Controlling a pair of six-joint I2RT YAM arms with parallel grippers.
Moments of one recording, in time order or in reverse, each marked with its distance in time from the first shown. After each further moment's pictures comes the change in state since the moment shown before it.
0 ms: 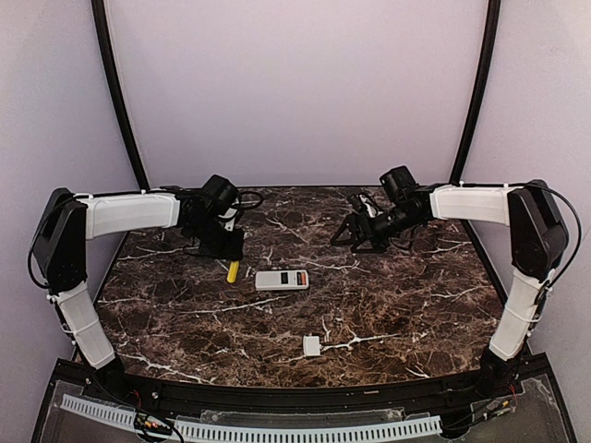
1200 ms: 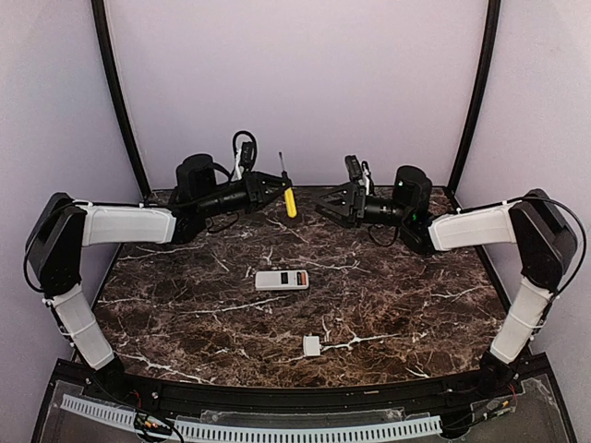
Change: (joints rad) left arm 0.000 -0.082 -0.174 1.228 0.585 -0.455; right arm 0.112 -0.102 -0.299 1.215 -0.098 0.601
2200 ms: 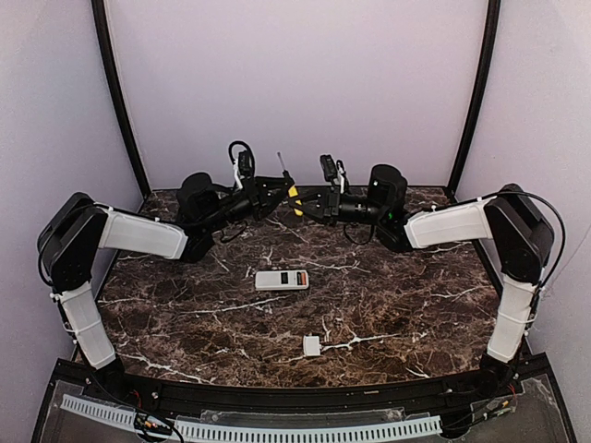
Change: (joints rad) left arm -0.041 0.087 -0.107 0.441 -0.088 -0.299; right arm 0.101 0.156 0.168 0.047 0.041 0.092
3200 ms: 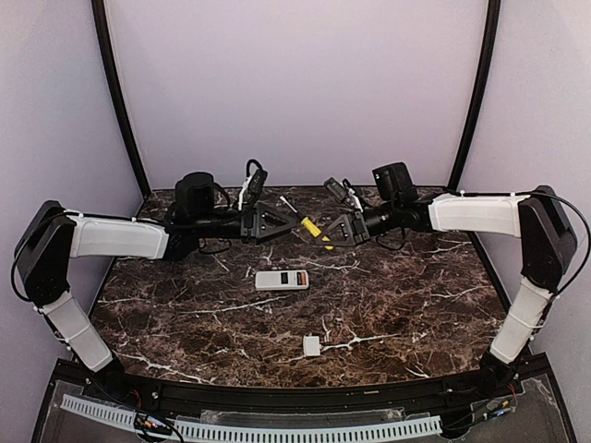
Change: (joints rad) left arm 0.005 -0.161 -0.056 -0.459 0.347 0.367; right arm -0.093 -0.141 0.040 -0.871 -0.313 -0.753
